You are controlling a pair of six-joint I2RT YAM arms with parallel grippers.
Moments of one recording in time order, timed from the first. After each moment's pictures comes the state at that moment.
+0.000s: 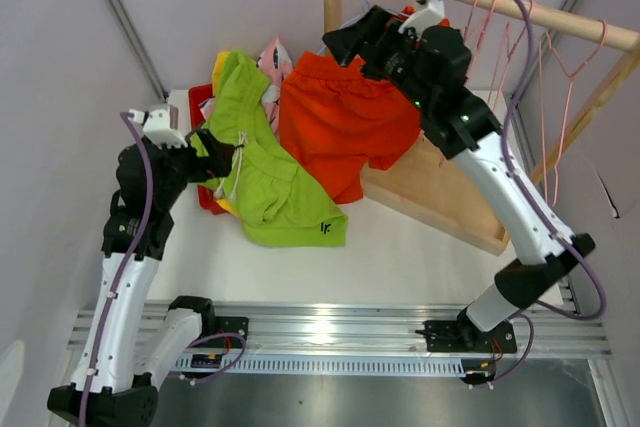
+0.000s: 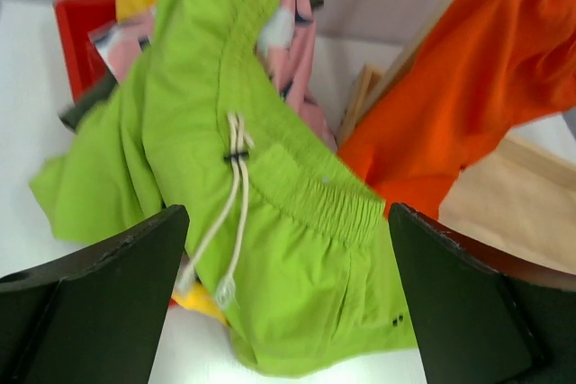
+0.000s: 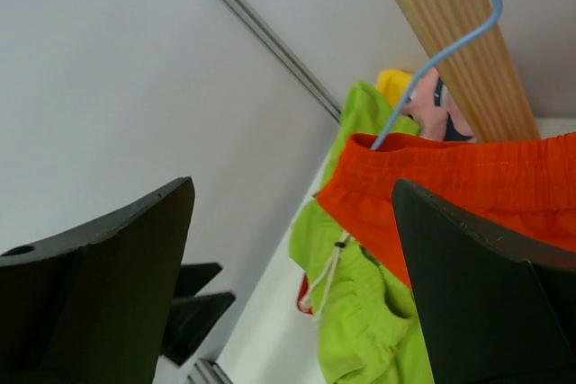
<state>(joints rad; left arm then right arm) -0.08 0.81 1.05 -0.43 0.12 -0.26 0.62 1.56 1.96 -0.28 0.02 0.66</state>
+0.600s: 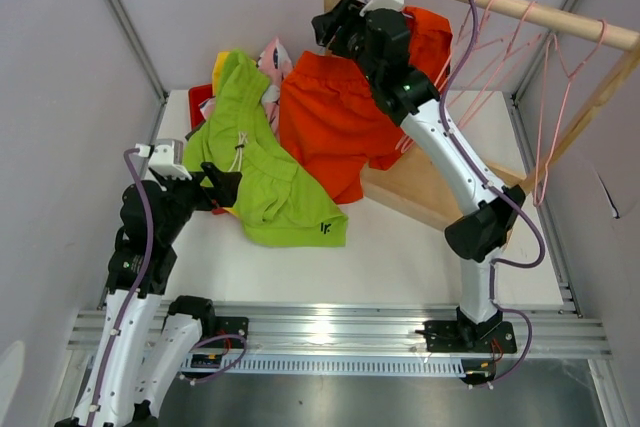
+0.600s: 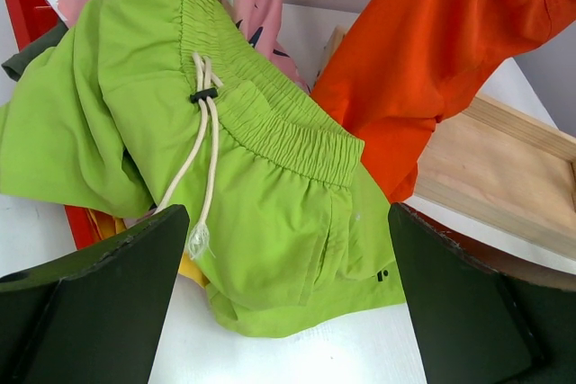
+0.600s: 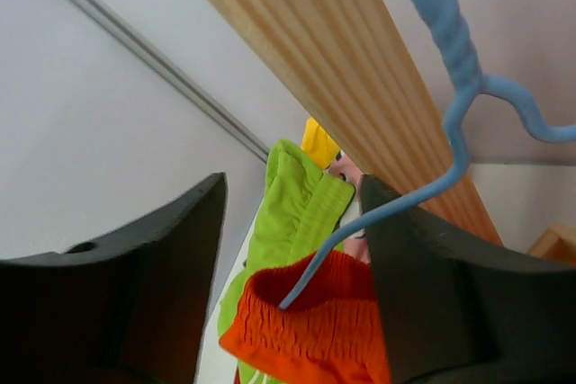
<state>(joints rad) -0.12 0.59 0.81 -0.40 0.16 -0.29 0.61 1.98 2.30 -0.24 0.19 0.58</state>
